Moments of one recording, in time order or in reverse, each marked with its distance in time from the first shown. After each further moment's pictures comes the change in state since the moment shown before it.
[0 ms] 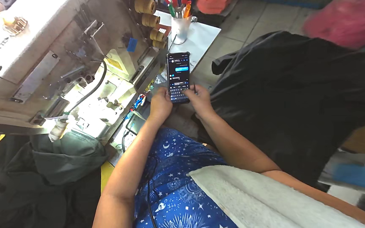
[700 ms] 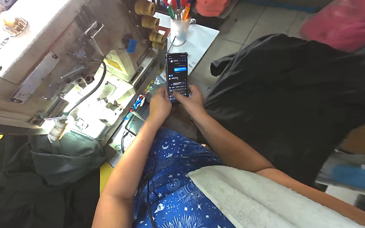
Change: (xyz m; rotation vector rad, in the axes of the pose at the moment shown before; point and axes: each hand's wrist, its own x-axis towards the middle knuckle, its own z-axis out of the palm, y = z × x) left_hand 0.001 0.002 -0.001 0.066 0.017 0.010; right_hand -0.004 -0.006 0.018 -0.079 0.028 0.067
